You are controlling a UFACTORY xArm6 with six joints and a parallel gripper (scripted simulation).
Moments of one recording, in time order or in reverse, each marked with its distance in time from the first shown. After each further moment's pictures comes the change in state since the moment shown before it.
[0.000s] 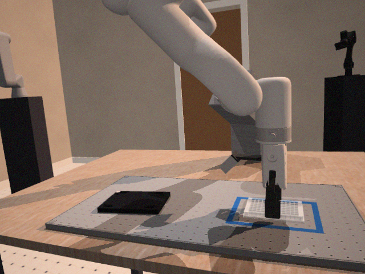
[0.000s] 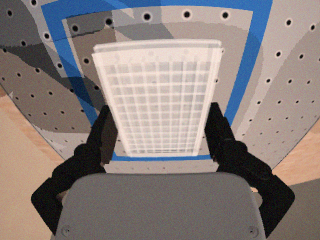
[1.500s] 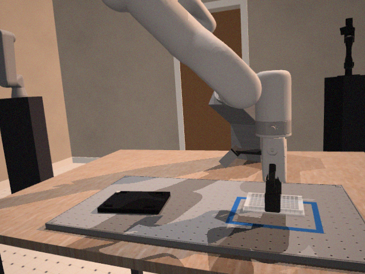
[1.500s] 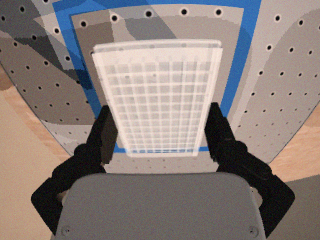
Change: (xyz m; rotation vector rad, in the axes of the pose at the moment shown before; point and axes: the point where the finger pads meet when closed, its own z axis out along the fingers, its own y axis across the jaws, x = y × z) arm 0.000 0.000 -0.014 0.000 0.000 0.000
